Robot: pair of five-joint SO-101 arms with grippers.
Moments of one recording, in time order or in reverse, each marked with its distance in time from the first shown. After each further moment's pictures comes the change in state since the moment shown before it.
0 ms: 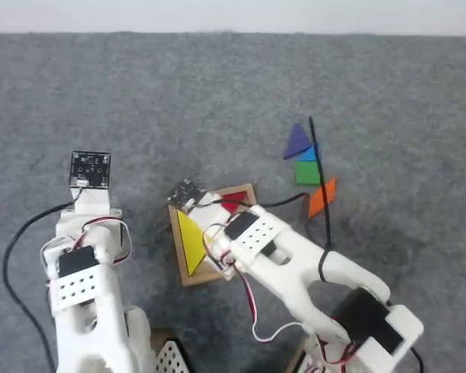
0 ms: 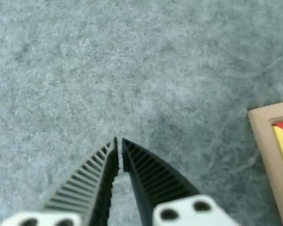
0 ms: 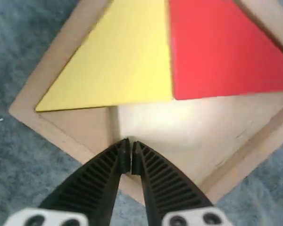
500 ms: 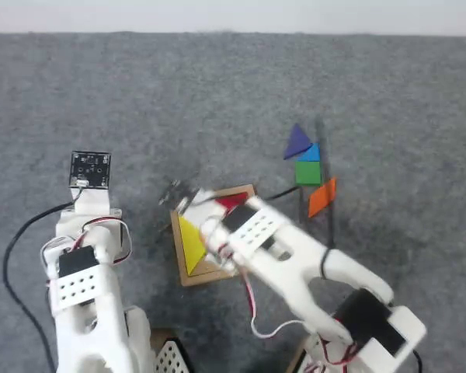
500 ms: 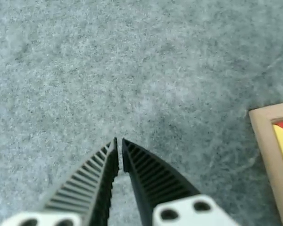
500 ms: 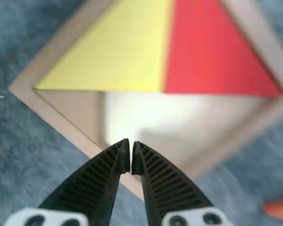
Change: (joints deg) left arm 0.0 0.0 0.0 0.0 0.0; right arm 4.3 -2.8 -6.6 10.3 8.1
